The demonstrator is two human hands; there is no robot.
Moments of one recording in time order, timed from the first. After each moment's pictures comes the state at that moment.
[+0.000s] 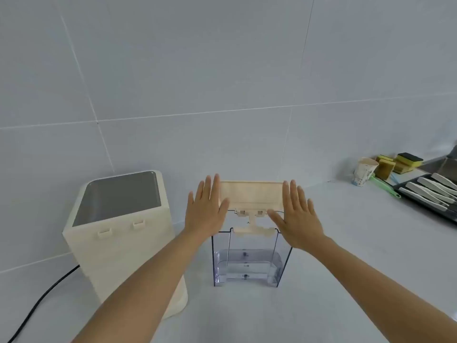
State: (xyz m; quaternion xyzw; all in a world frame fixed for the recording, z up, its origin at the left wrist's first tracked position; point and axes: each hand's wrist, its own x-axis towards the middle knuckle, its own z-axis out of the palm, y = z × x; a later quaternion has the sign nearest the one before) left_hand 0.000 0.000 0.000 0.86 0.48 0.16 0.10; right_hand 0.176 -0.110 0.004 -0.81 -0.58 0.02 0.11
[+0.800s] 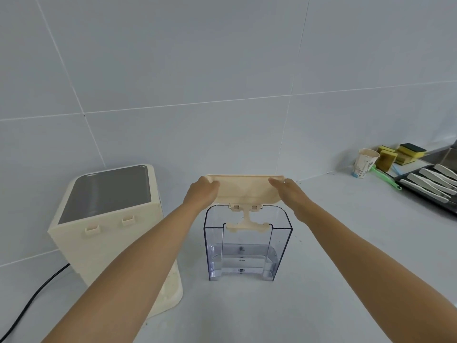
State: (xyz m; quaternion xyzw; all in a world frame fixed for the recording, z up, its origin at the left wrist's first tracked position) left_hand 0.024 0.024 0.030 0.71 0.58 0.18 0.36; right_hand 0.196 -0.064 0.030 -0.76 -0.33 0.35 0.44
